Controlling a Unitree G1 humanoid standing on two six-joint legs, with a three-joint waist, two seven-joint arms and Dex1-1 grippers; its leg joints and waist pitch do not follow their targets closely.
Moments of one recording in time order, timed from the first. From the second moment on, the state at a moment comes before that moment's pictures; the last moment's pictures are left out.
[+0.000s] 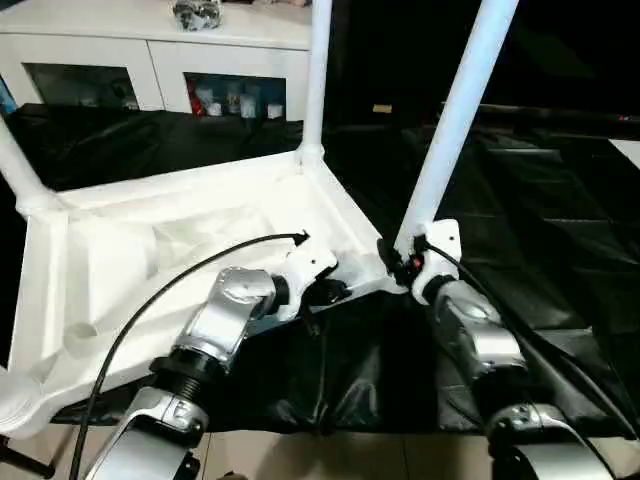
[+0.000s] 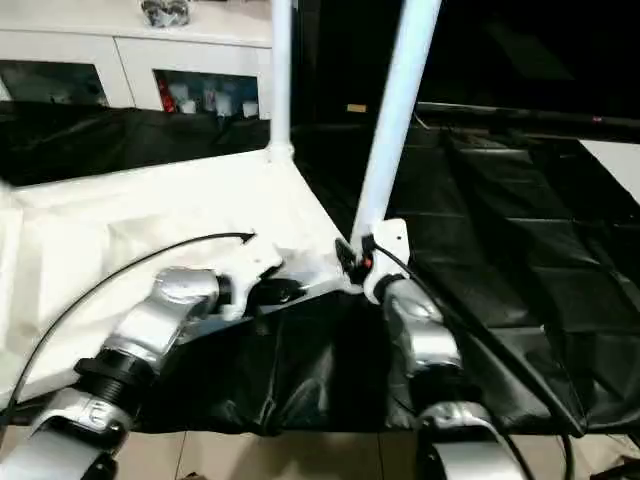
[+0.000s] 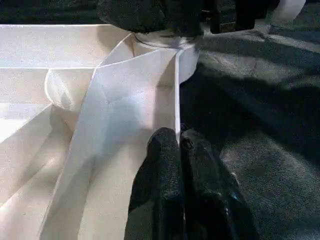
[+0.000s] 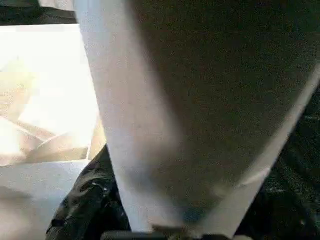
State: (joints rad) left arm -0.55 0.14 -0.24 0.52 0.14 0.26 -0.88; right arm -0.54 -0.05 -0.07 0.80 0.07 -0.04 0.30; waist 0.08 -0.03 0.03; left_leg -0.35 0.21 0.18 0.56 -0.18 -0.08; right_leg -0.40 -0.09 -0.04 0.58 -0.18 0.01
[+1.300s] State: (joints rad) left arm -0.52 0.42 -0.29 0.45 0.03 0.12 -1.39; right arm -0.41 -0.33 0.16 0.53 0.20 0.03 1.30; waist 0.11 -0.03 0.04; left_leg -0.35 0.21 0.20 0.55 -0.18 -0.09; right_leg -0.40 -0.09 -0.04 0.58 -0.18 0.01
